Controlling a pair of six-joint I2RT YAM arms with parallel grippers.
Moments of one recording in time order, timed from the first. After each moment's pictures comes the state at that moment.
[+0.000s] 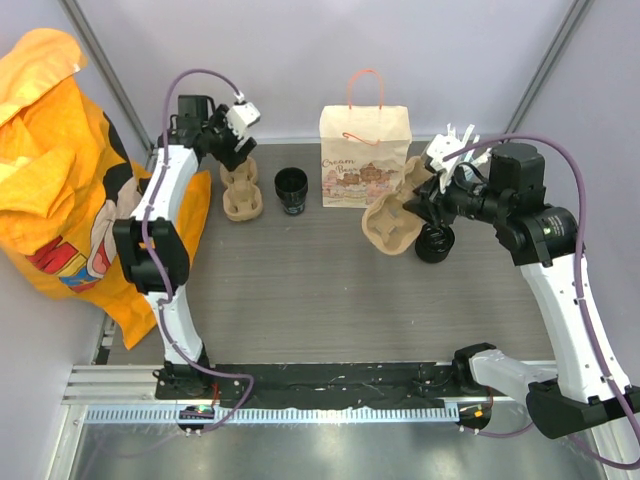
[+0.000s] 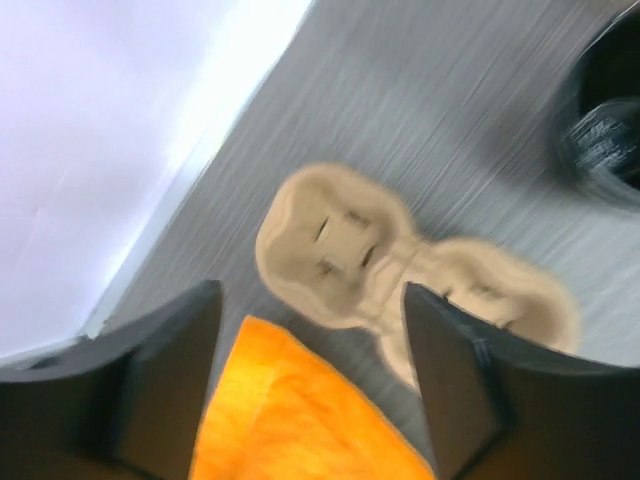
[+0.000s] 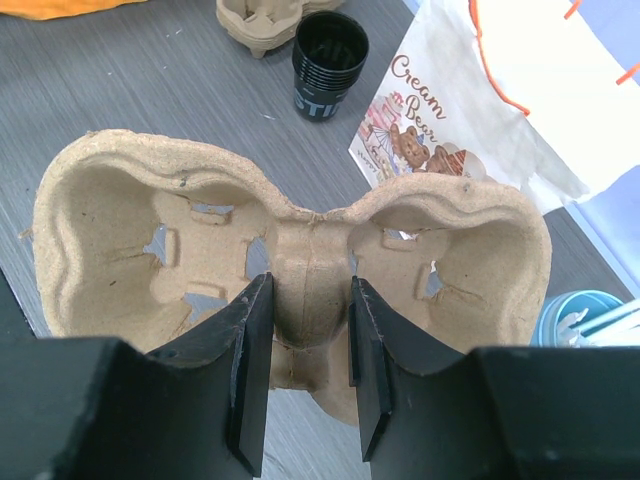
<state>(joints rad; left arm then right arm) -0.06 2.02 1.91 -0.62 0.37 0.85 0.25 1.08 1.47 -0.84 -0.58 -0.48</state>
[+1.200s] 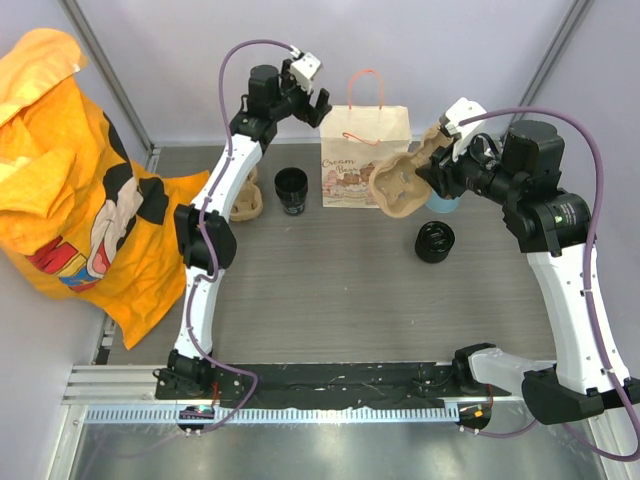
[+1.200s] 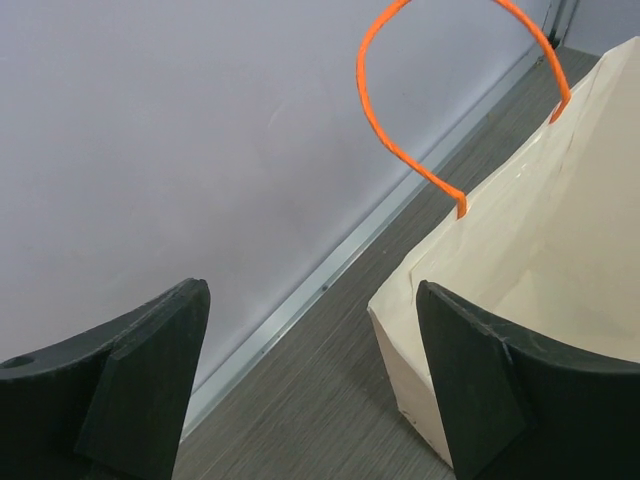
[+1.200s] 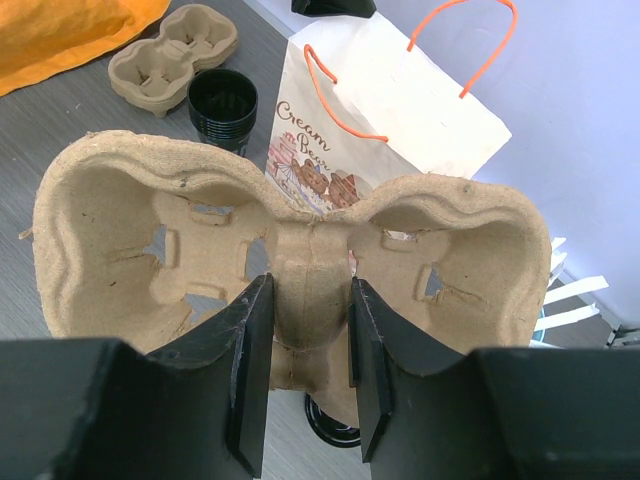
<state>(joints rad) -0.34 2.36 2.46 -0.23 0.41 0.26 0.23 1.15 1.65 -0.79 -0.40 -0.36</state>
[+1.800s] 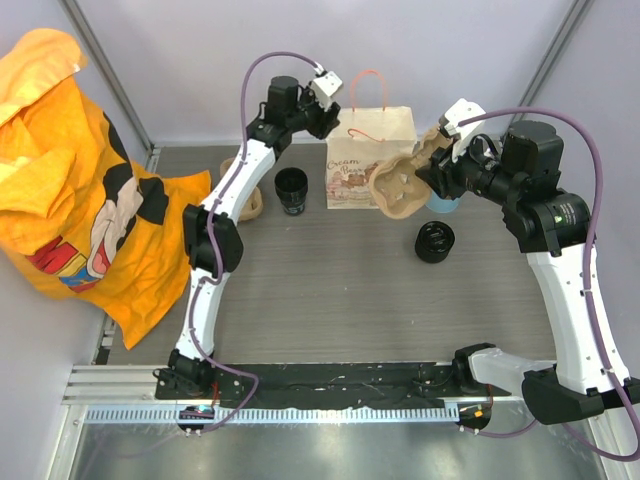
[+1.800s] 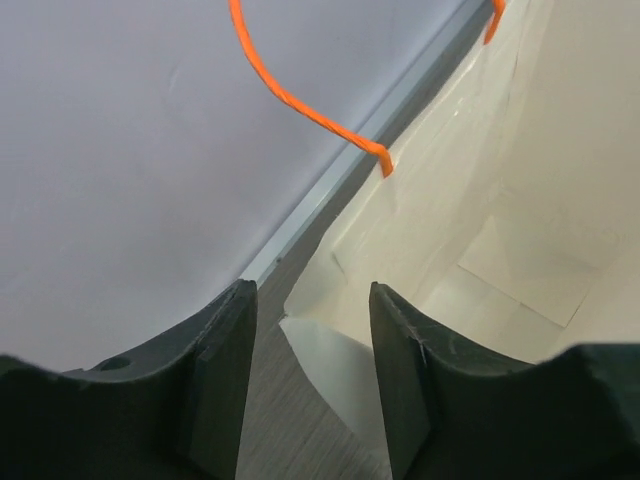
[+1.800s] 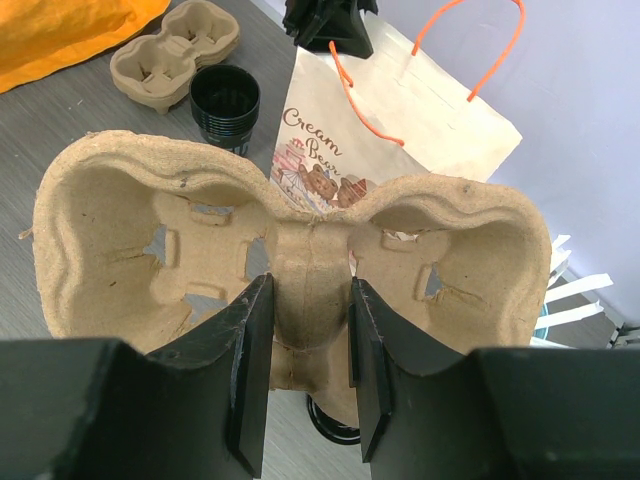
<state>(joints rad) -0.40 2.36 2.42 -0.30 0.42 0.34 0.23 1.15 1.64 -0.79 -0.40 -0.36</state>
